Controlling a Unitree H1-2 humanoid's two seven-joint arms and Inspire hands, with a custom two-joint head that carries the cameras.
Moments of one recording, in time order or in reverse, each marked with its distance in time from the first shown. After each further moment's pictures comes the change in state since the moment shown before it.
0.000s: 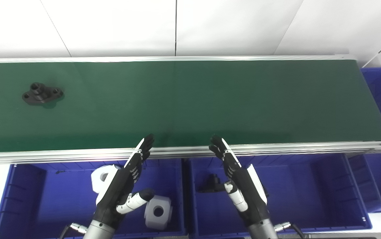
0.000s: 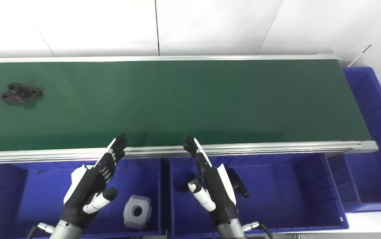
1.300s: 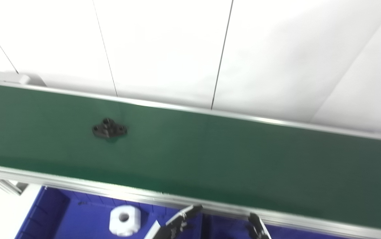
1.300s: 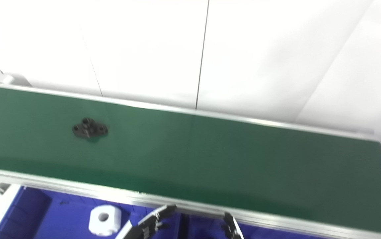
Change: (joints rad) left arm -0.049 -0.097 -0.056 0.308 0.090 -0.184 0.065; right arm -0.050 -0.074 -0.100 0.308 0.106 -0.211 0.043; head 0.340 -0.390
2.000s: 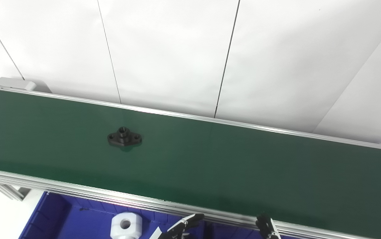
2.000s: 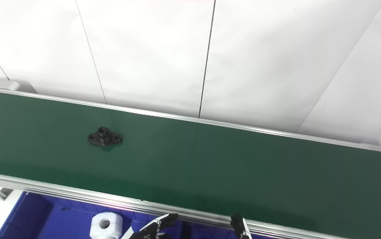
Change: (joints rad) left arm -0.012 0.018 -0.002 0.016 0.001 0.000 -0.006; right arm 0.018 0.014 -0.032 -0.139 -0.056 0.000 0.003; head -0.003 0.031
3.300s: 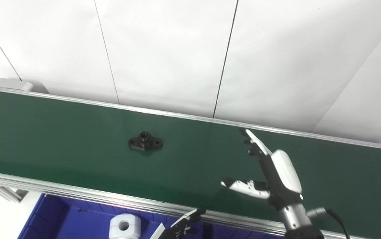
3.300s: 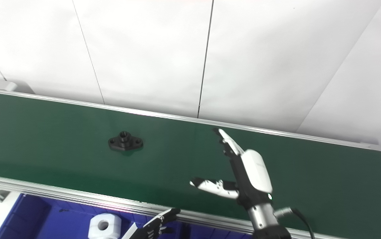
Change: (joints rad) left arm -0.032 -0.016 0.002 0.020 0.013 0.007 0.005; right arm -0.611 0.031 0.031 -0.094 -0.611 0.387 0.092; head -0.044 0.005
